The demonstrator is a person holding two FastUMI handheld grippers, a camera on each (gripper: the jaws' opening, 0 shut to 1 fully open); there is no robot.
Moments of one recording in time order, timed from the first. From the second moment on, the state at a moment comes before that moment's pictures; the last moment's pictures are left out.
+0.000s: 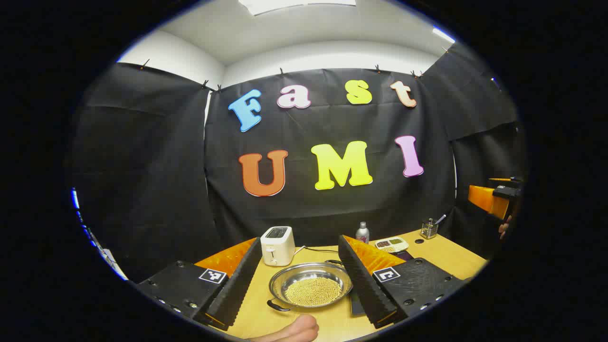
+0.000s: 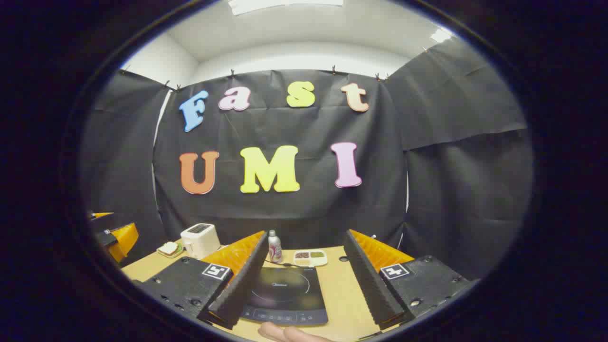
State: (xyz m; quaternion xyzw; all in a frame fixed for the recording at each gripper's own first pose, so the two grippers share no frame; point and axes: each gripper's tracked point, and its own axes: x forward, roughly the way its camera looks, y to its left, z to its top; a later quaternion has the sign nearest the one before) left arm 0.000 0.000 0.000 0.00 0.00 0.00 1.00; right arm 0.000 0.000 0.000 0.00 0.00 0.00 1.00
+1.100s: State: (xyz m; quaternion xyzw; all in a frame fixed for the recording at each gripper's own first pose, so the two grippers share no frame) left arm -0.029 0.013 0.015 -0.04 -0.02 -0.03 1.00; right arm -0.048 -0.031 0.049 -0.02 -0.07 -0.04 1.00
